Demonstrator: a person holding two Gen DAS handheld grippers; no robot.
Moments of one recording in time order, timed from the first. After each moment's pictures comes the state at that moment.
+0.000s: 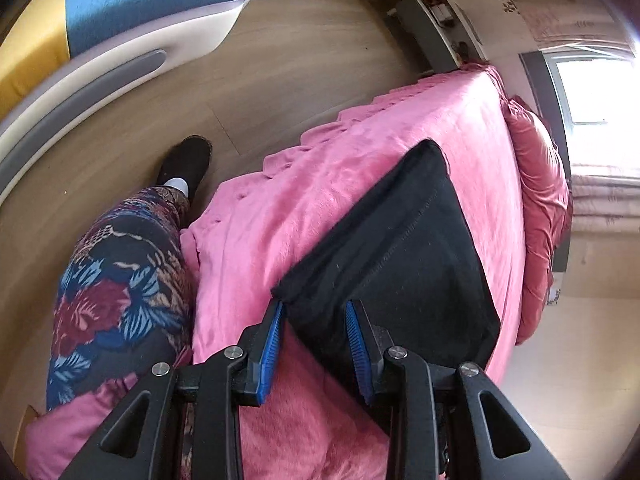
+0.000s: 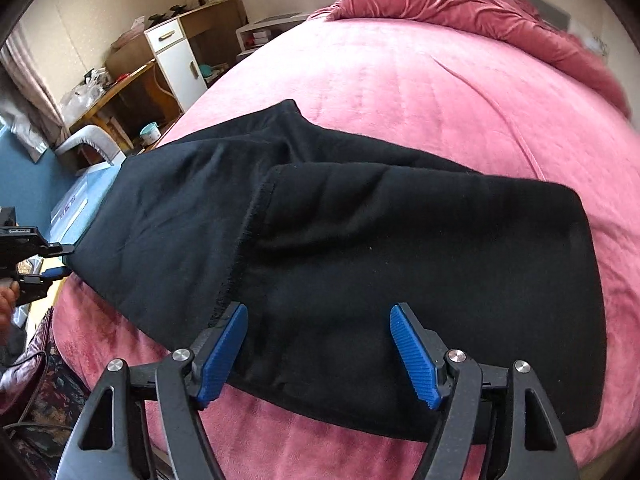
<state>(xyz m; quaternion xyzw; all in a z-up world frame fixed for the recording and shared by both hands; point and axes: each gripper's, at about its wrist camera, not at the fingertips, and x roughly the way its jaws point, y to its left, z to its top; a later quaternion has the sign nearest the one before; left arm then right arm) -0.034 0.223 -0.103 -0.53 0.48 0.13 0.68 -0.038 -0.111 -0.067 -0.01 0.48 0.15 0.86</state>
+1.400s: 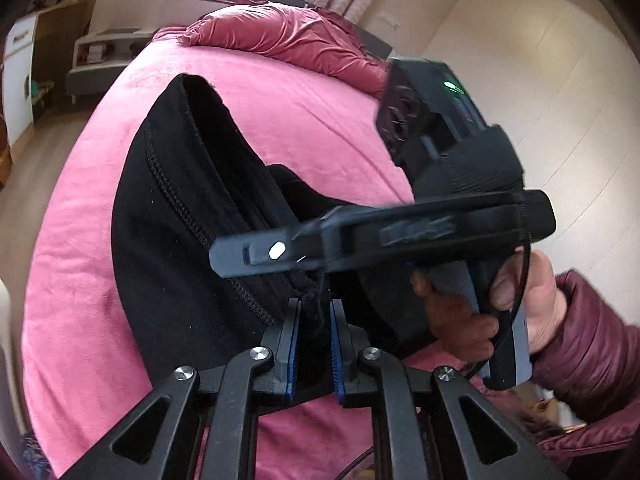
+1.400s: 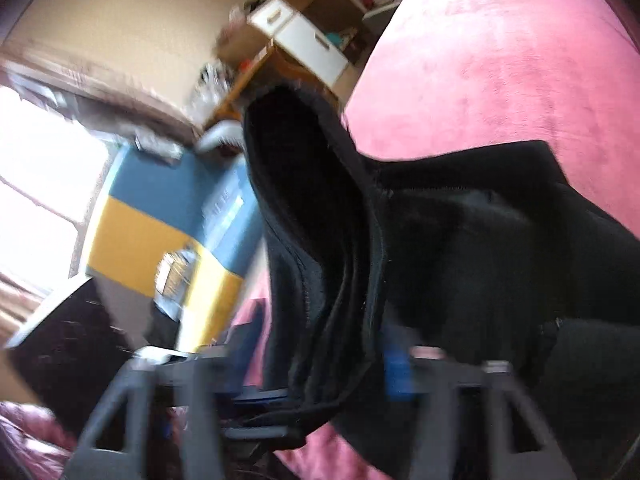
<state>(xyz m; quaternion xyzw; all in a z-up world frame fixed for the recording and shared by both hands) 0.028 -0.009 -0.010 -0.12 0.44 -0.23 0.86 0.067 -0.005 -0.053 0.13 0.54 0.42 0.72</state>
